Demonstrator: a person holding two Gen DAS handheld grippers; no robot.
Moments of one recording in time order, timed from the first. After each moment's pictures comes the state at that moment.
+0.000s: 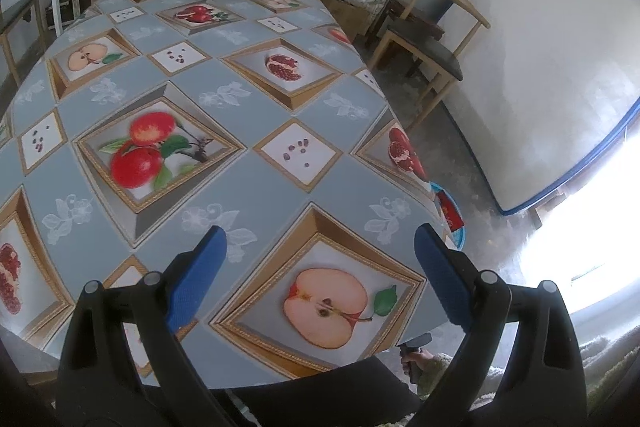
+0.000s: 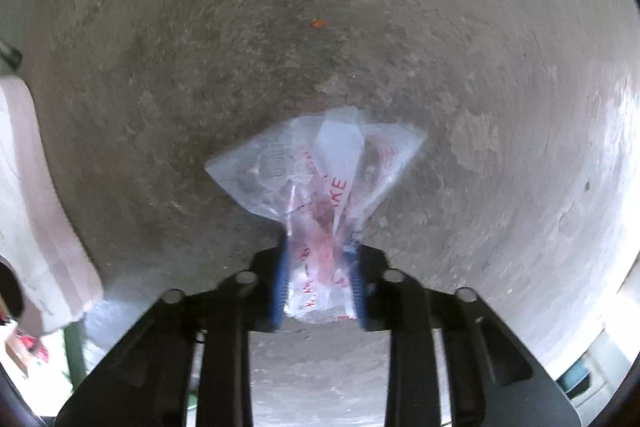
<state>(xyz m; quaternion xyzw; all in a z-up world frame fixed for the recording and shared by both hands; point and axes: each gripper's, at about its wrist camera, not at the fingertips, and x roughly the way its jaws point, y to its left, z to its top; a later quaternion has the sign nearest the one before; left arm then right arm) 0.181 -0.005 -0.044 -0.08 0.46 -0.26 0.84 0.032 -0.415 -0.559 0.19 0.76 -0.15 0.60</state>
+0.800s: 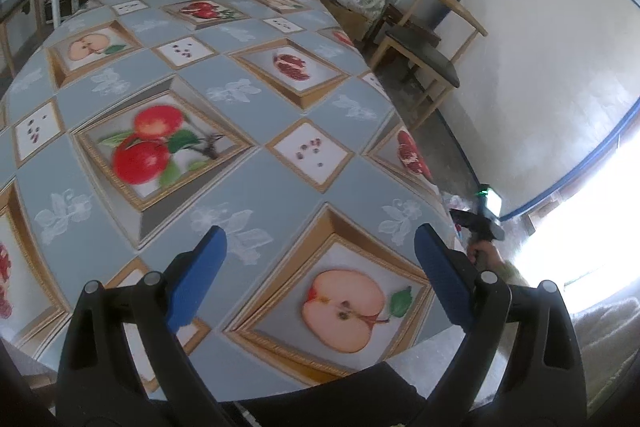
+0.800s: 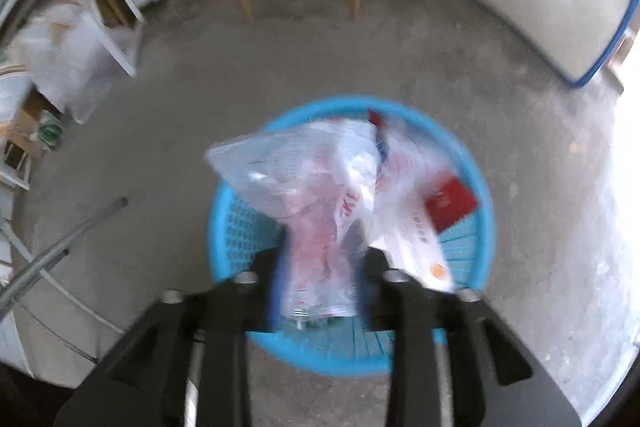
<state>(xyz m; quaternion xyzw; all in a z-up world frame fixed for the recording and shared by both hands) 0.185 0.016 -0.059 -0.10 0.45 -0.26 0.85 0.213 -0.596 -0.302 0.26 0.54 -0.24 0.77</state>
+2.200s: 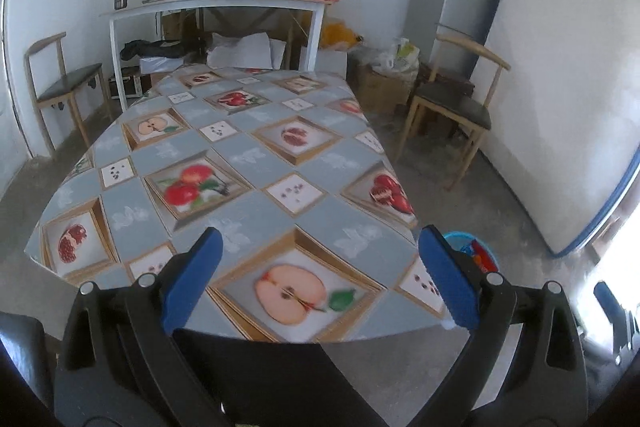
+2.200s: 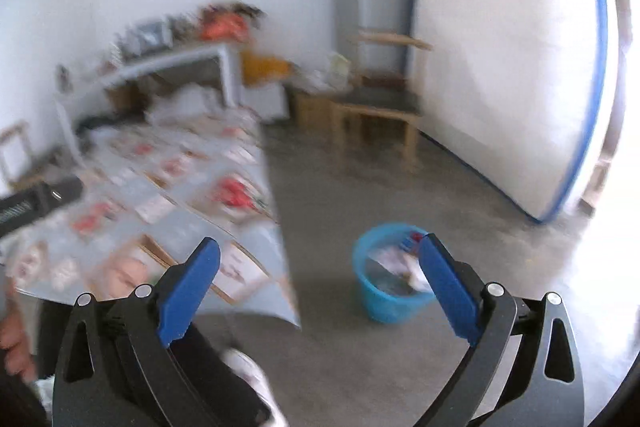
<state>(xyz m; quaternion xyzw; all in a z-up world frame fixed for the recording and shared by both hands) 0.059 -0.058 0.013 -0.03 0.32 -0.14 0.94 -0.042 -0.244 -0.002 0.08 0.28 -0.23 0.93</state>
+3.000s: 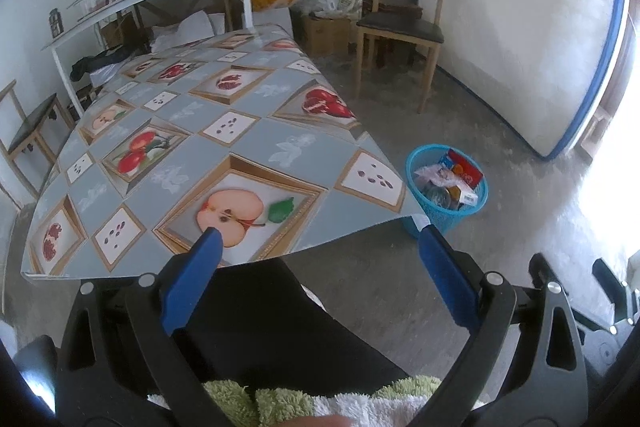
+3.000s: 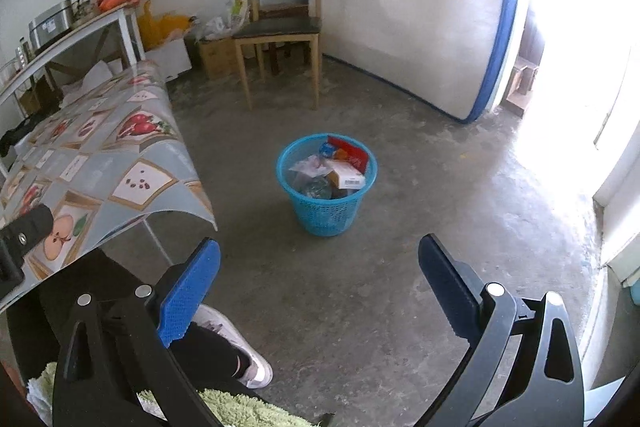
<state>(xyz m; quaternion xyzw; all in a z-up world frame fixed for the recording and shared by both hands) 0.006 -0.108 -0.028 0.09 0.38 -0.22 0.89 -0.090 -0.256 -0.064 0.16 0.33 -0.38 0.85</state>
